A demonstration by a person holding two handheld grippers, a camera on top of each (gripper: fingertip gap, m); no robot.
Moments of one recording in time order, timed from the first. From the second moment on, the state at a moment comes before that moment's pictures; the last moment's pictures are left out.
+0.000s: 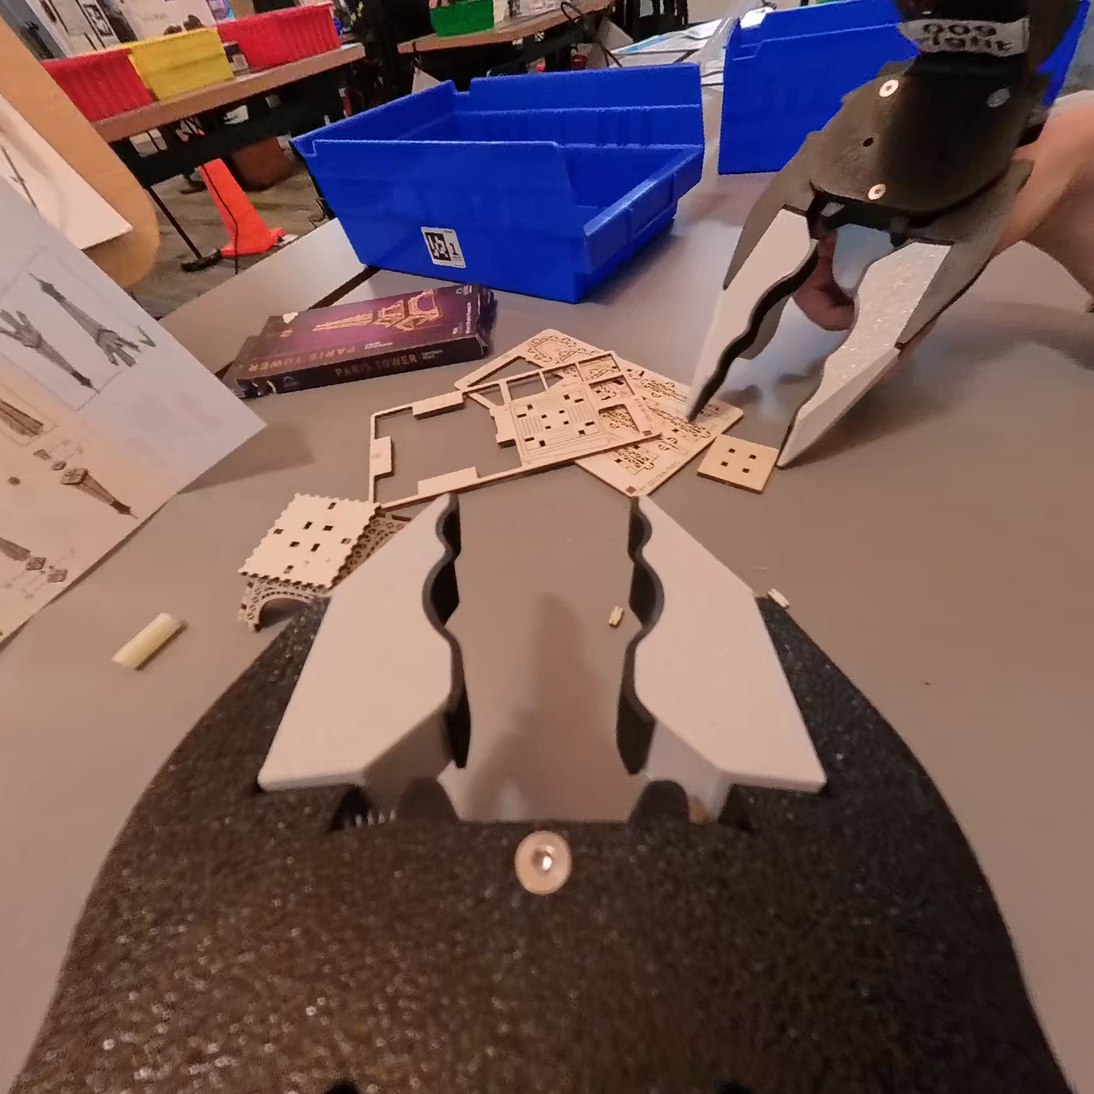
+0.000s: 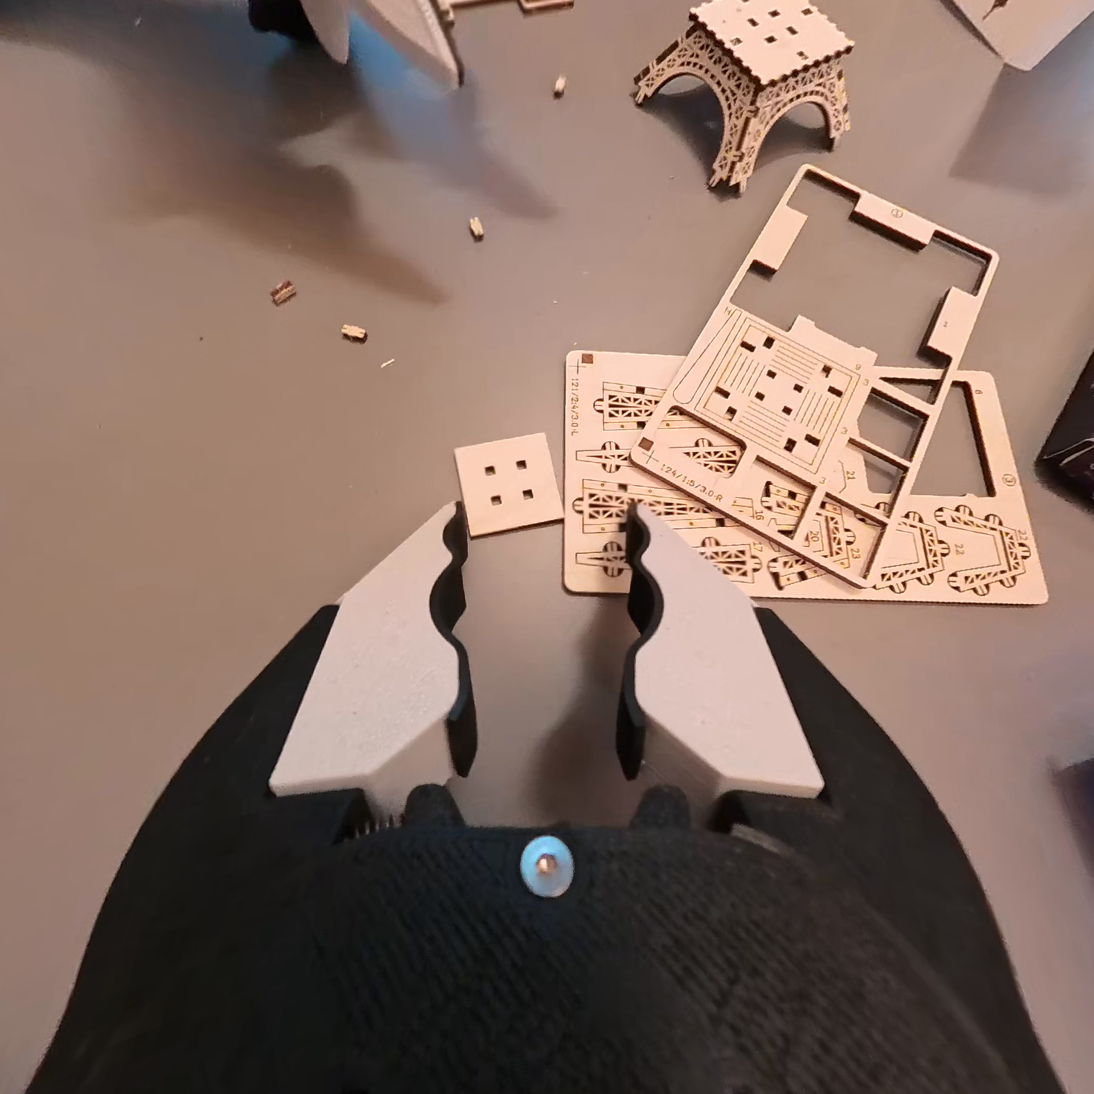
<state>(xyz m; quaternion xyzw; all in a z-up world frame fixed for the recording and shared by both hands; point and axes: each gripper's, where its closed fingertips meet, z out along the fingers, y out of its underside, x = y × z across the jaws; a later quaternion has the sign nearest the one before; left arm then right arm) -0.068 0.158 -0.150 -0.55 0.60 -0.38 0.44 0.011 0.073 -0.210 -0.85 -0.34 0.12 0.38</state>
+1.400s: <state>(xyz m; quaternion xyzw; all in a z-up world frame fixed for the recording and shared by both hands) -0.014 0.100 -0.113 -0.30 0.86 -0.10 0.41 0.027 0.058 -0.175 -0.83 -0.32 0.13 0.44</state>
